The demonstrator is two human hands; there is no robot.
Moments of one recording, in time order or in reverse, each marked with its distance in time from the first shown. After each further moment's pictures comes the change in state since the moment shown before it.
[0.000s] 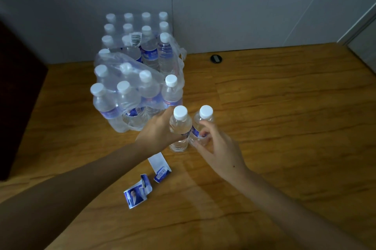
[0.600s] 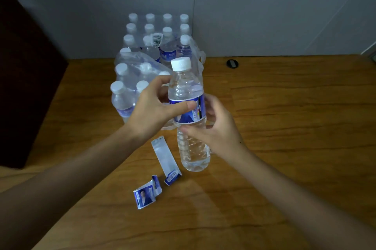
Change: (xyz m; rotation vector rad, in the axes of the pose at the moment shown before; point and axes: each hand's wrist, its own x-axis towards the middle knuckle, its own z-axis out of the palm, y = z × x) left_hand -0.013 0.067 -0.091 -0.681 0.194 -0.168; right_hand 0.059 -0.059 -0.009 0.611 -0.075 0.072
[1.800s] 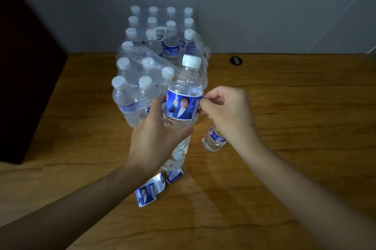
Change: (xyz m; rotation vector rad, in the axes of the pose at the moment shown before) left_hand -0.035 -0.043 0.007 0.483 0.192 0.035; right_hand 0.020 -0.029 -0.003 -0.189 0.191 0.042
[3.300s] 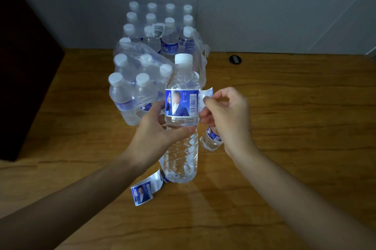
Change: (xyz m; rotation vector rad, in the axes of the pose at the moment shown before) left_hand 0.003 -0.003 0.001 -0.424 -0.188 -0.232; right_hand -0.010 0.009 0.005 0.293 0.109 0.177
